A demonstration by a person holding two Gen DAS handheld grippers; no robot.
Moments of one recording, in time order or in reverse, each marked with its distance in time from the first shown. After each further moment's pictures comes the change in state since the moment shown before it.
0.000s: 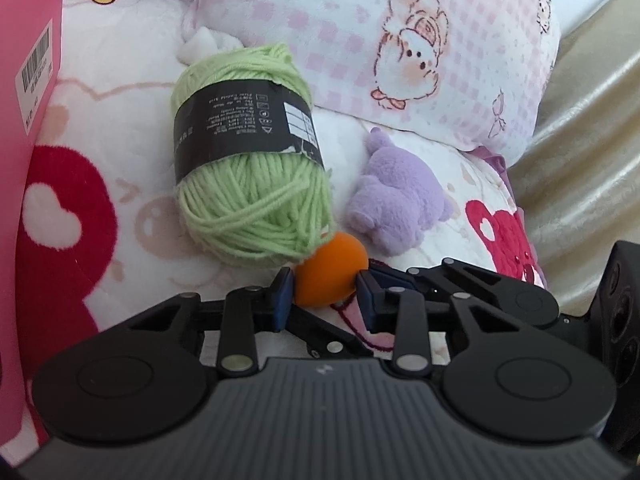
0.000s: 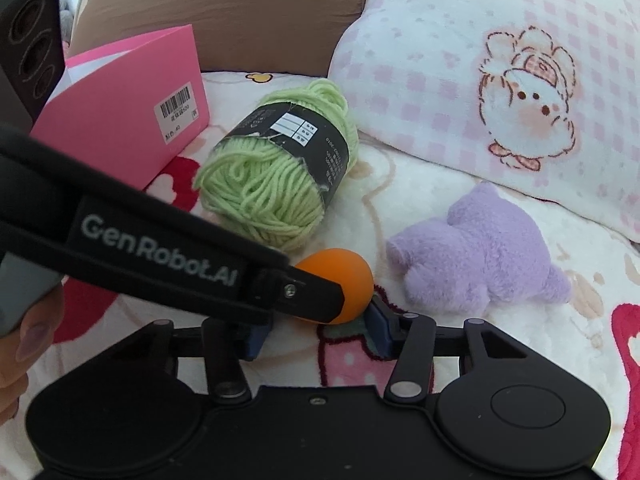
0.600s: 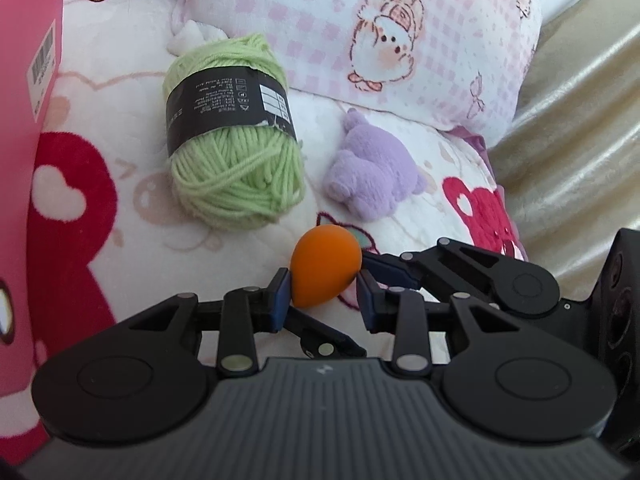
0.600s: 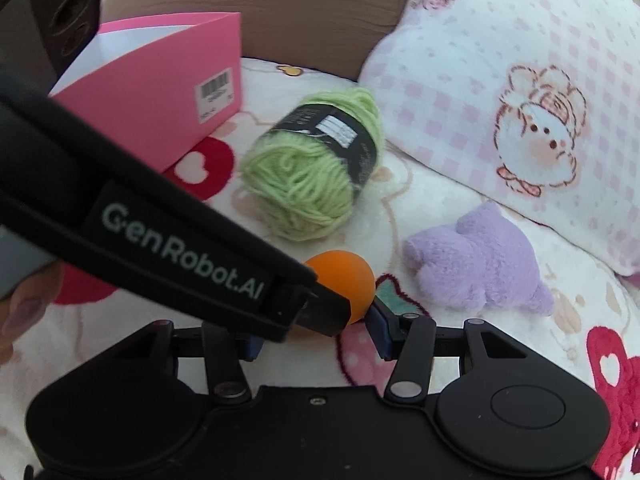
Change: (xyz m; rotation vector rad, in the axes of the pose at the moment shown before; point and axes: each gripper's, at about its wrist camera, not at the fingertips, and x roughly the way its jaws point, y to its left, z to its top) left arm -0.025 -0.009 -0.009 0.030 0.058 -0.032; right arm -0.021 0.024 0.000 -0.134 0.030 -0.029
